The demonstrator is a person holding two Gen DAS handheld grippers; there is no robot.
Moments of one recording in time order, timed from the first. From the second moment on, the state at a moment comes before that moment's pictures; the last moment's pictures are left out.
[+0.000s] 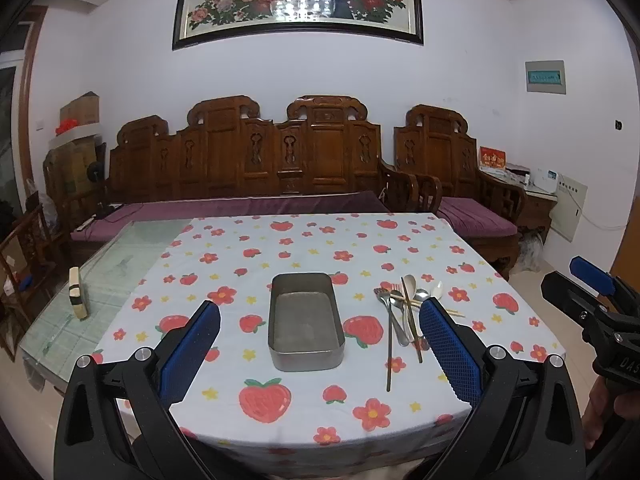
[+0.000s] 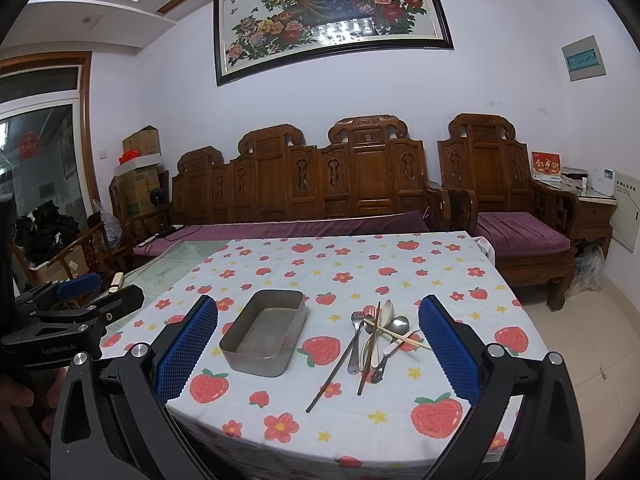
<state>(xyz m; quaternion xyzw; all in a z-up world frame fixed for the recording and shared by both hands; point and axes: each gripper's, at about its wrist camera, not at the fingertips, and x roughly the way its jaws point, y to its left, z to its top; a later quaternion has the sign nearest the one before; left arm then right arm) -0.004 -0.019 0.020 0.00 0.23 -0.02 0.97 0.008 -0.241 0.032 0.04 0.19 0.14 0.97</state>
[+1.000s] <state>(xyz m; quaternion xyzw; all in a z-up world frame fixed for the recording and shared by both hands) 0.068 -0.040 -0.076 0.03 0.36 -0.08 0.93 0.080 -0.274 -0.055 0.04 0.27 0.13 0.95</state>
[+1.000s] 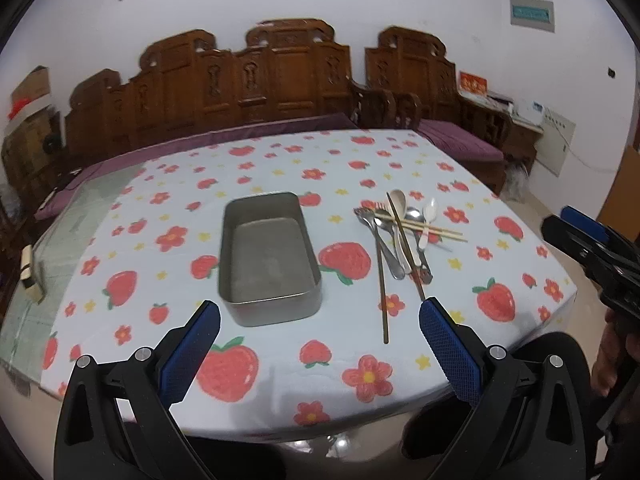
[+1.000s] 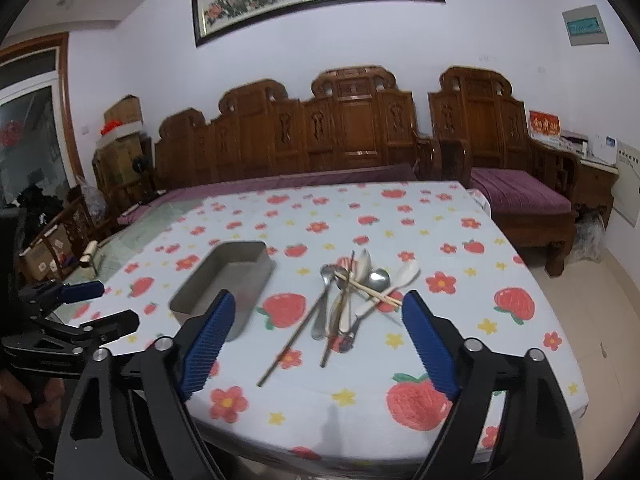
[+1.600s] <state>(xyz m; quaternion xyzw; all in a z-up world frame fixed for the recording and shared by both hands) 0.118 -0.066 -0.135 0.06 0.40 -0.15 0.90 0.200 -0.234 -0.190 0.00 0.43 0.19 0.88</state>
